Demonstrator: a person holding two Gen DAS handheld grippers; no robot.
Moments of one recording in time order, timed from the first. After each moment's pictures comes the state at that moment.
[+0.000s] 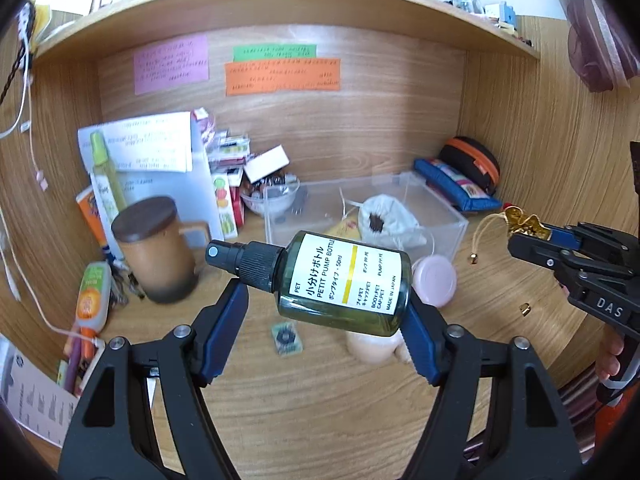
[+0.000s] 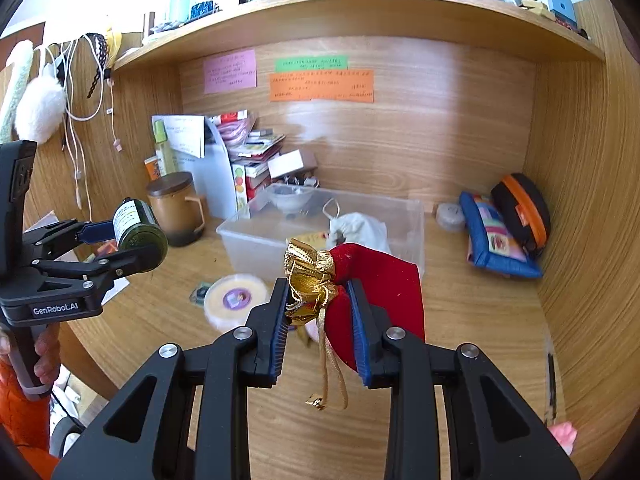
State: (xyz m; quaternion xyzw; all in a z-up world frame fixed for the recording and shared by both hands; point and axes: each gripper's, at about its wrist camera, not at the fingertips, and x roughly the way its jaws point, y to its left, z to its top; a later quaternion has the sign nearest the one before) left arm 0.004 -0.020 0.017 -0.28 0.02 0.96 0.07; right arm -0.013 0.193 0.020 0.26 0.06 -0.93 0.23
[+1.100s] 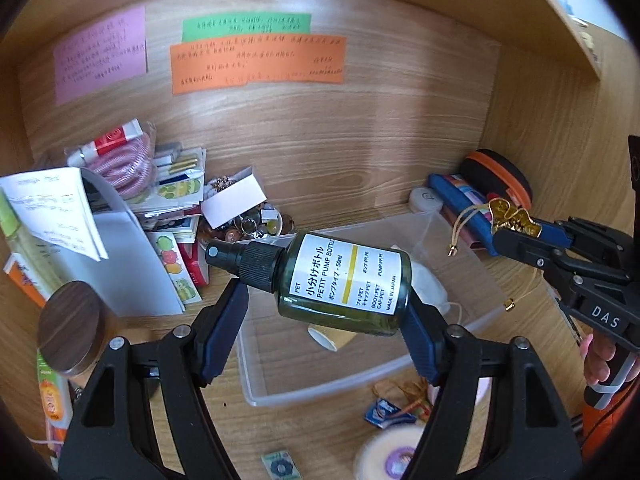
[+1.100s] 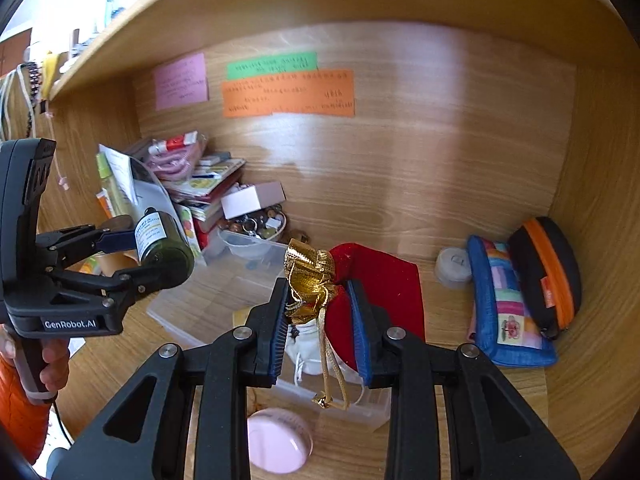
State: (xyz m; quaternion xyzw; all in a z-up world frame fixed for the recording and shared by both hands) left arm -0.155 -0.014 0.027 -0.34 0.00 0.94 0.10; right arm -0.161 0.182 0.035 0.29 0.06 -0.93 0.24
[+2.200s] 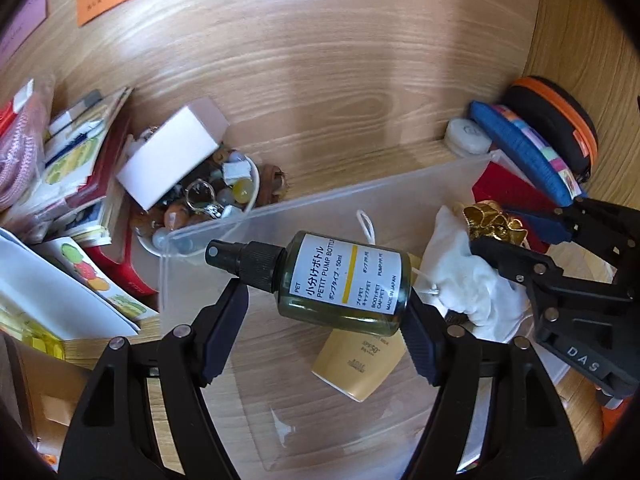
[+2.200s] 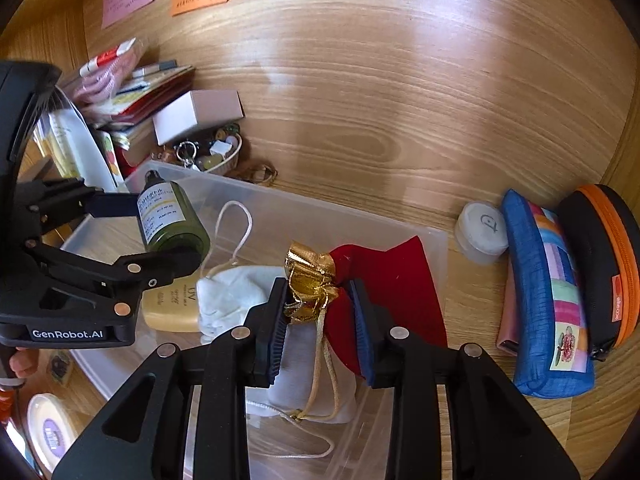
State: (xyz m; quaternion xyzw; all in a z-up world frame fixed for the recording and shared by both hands) left arm -0.247 0.015 -0.046 -0.44 0.06 0.89 0.09; right arm -0.248 0.151 -0.047 0.38 0.12 -0.89 0.21
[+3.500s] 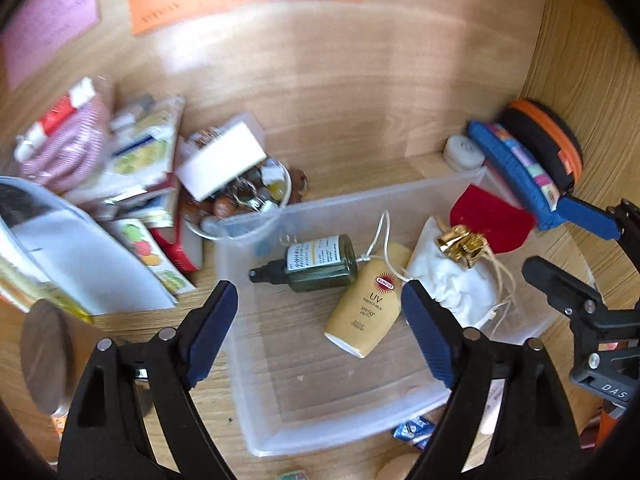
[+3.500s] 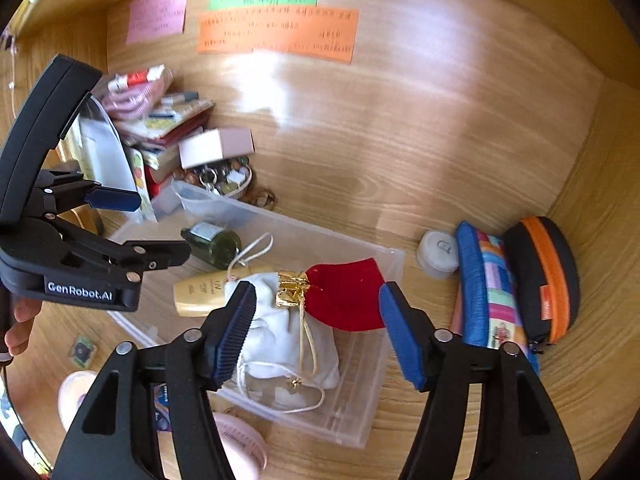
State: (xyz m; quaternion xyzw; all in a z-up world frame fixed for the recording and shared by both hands) left arm -0.212 -0.001 -0.007 -0.43 0.03 0.90 0.07; right arm -0.186 0.156 0.005 0.33 0.14 -0.92 0.18
